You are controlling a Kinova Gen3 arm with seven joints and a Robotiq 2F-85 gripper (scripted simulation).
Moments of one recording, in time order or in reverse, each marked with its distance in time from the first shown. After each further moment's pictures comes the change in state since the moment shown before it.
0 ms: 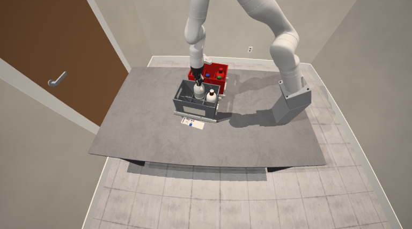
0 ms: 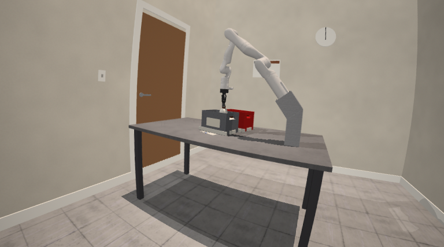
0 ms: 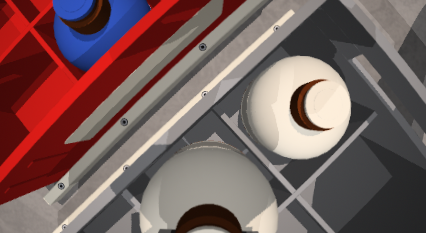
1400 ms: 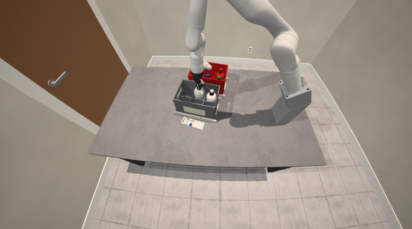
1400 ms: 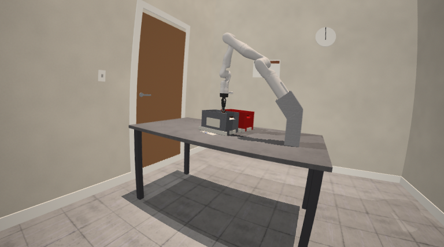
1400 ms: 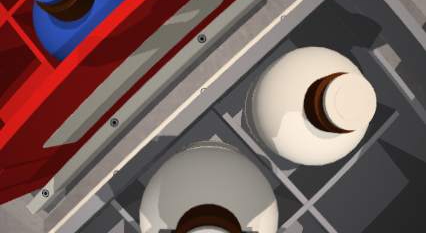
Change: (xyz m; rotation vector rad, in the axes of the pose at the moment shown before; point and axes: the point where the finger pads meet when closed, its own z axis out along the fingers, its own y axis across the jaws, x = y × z) arm 0.000 0.000 0.038 0.000 0.000 0.000
